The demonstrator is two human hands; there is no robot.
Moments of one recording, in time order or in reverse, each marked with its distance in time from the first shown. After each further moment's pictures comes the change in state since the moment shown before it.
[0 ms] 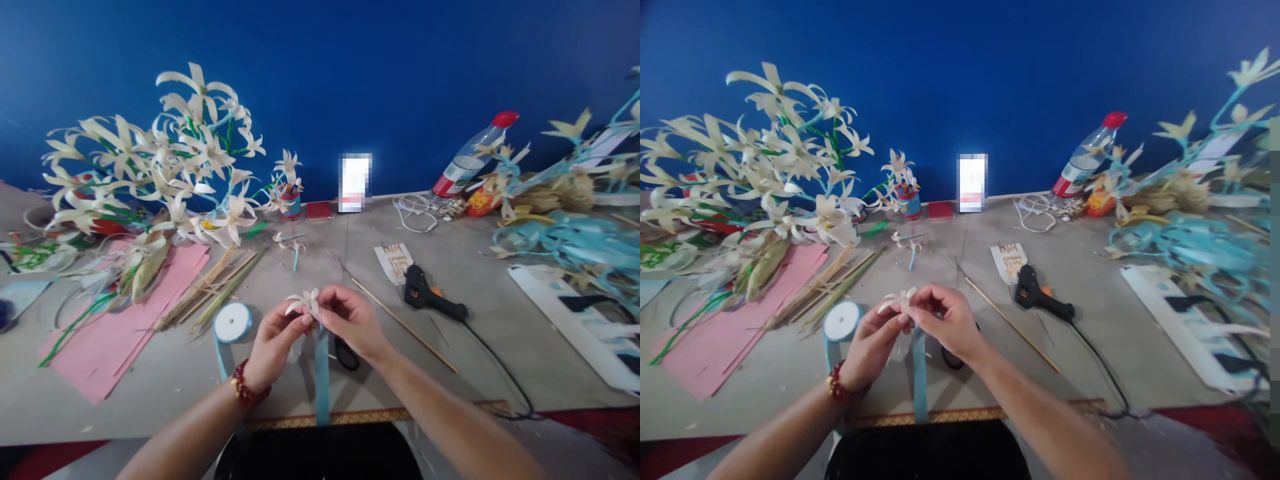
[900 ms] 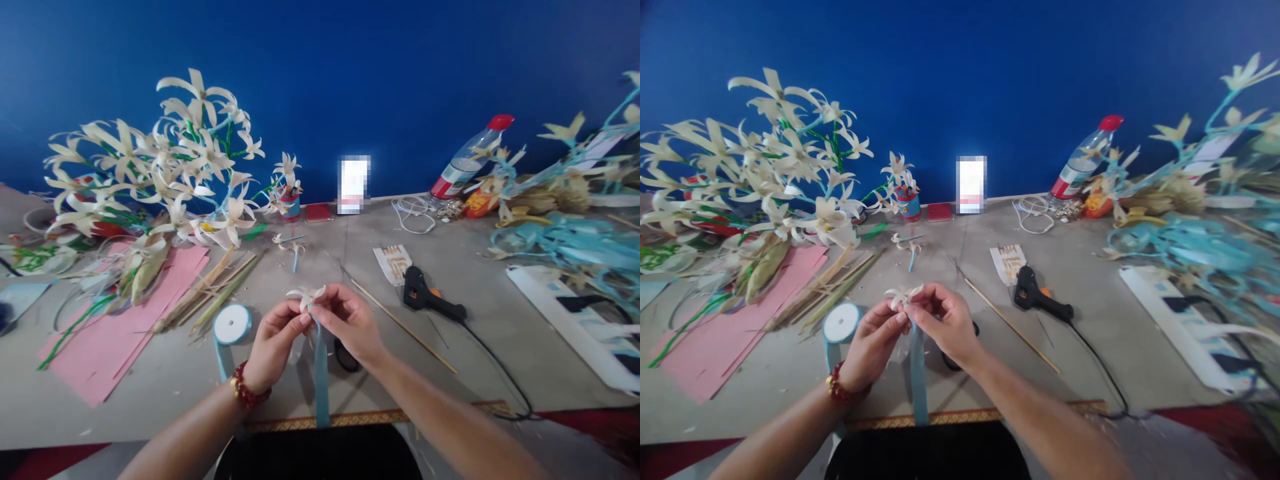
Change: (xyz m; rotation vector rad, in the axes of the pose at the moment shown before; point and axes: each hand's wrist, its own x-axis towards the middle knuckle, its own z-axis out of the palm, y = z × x) left_hand 0.000 0.004 0.006 -0.012 0.053 -0.017; right_hand -0.005 0.008 0.004 0.001 0.127 0.040
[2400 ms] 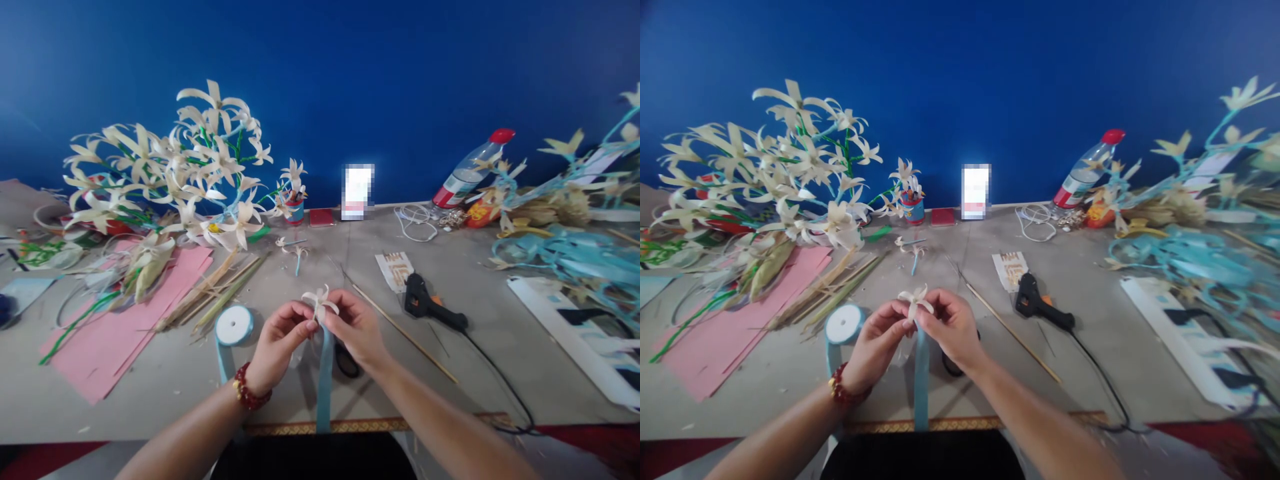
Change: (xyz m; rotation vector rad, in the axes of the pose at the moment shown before) left_hand 0.000 0.002 0.001 0.012 -0.055 0.018; right_hand 0.002 -0.005 0.001 0.011 0.006 -0.030
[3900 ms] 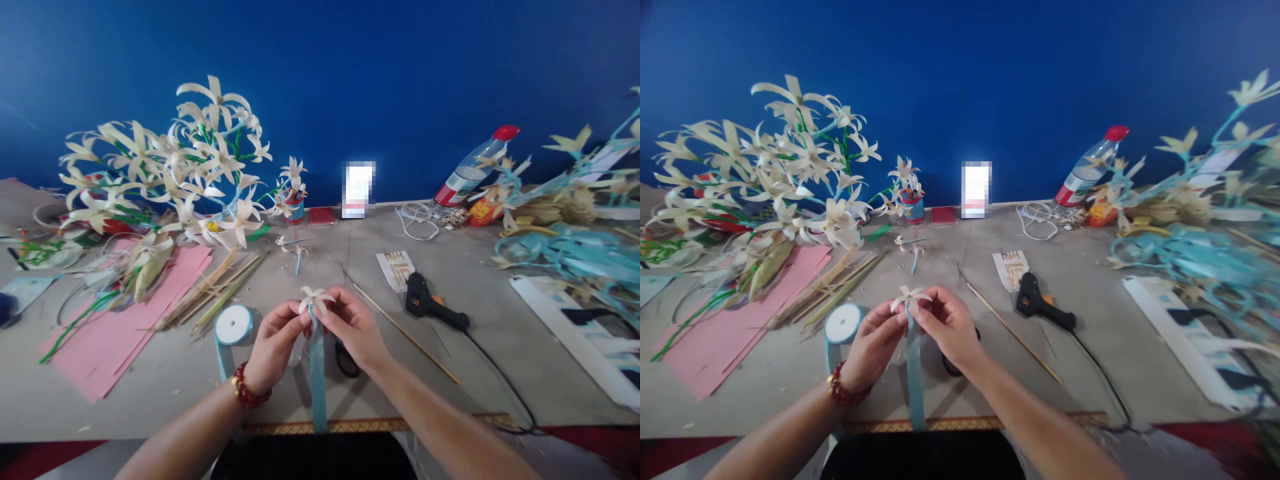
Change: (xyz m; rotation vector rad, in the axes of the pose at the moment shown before) left_hand 0.001 -0.002 -0.002 -0.128 0.048 -0.032; right_hand -0.002 0.003 -0.001 0.092 -0.052 0.116
